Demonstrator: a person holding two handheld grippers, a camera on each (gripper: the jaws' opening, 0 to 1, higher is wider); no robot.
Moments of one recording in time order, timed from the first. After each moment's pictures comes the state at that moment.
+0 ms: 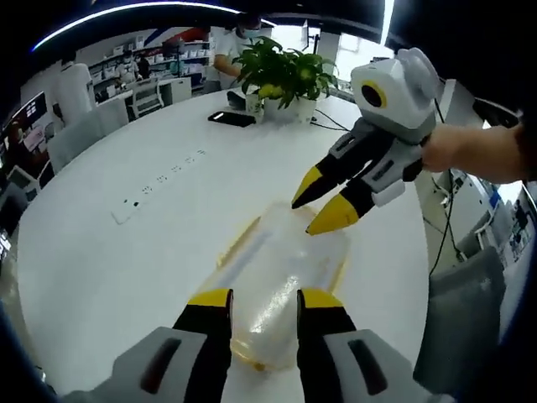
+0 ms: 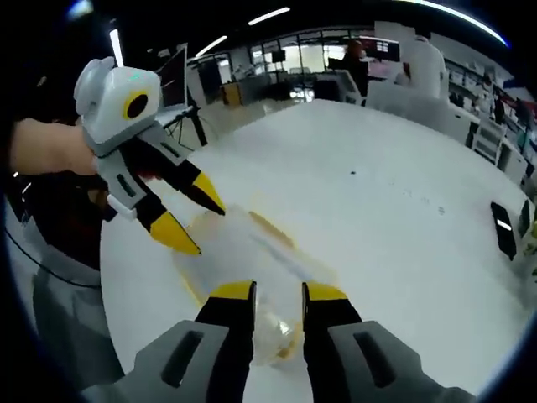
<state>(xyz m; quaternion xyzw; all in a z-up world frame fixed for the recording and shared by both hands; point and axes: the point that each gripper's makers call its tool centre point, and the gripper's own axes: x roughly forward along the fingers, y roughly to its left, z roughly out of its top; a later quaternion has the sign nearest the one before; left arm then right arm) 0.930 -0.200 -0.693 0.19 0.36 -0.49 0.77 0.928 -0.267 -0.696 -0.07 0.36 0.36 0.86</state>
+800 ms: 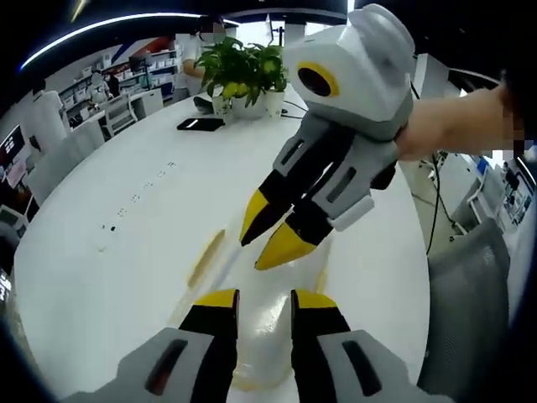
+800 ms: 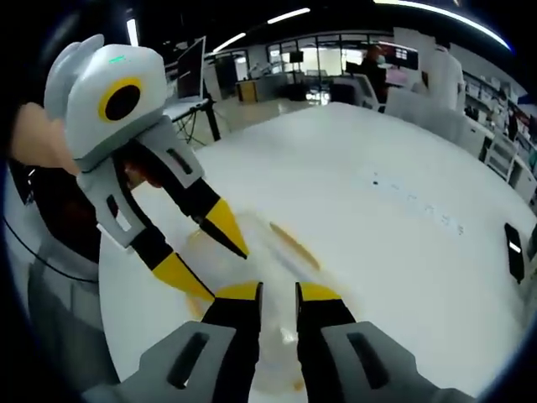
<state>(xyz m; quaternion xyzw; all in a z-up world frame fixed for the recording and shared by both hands) 0.918 -0.225 -0.698 0.22 0.33 -0.53 0.75 0.934 -0.237 -0.704 -0.09 0.35 0.40 0.84</state>
